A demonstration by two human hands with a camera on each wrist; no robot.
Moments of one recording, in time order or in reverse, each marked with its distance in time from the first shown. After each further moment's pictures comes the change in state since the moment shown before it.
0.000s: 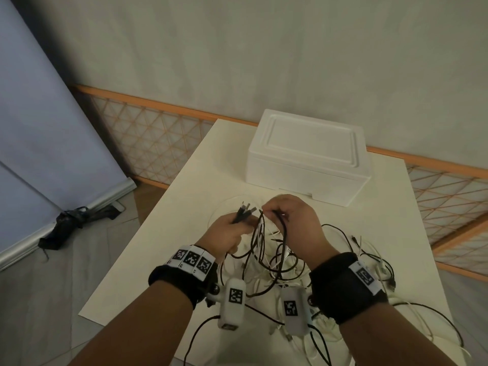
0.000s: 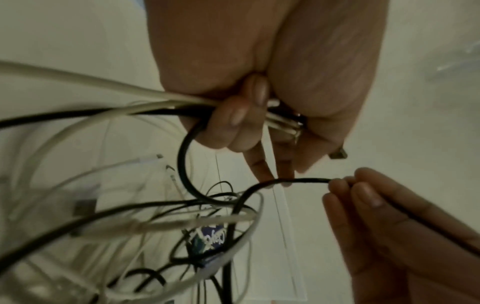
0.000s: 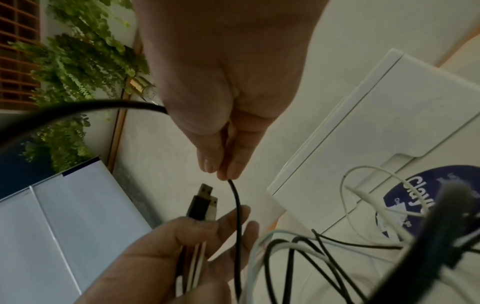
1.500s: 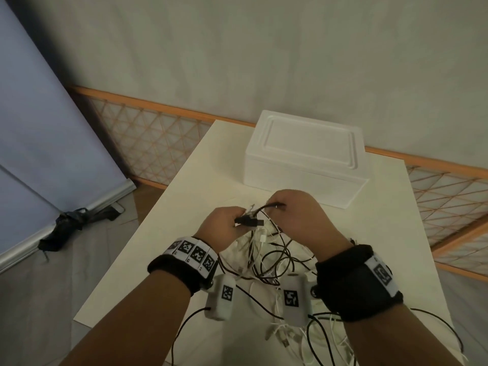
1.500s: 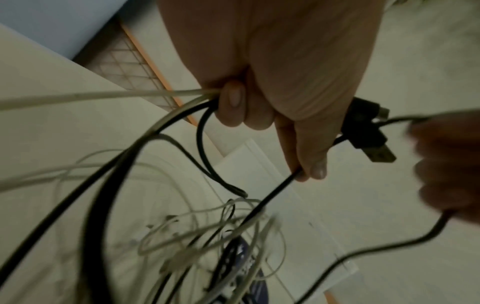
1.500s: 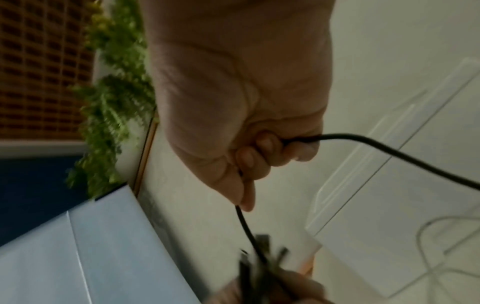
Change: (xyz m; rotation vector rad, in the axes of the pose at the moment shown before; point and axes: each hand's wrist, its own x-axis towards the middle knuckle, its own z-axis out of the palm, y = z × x) left_hand 0.026 0.005 -0.009 0.723 0.062 0.423; right_hand 0.024 -0.045 -0.037 -0.263 -0.240 0.260
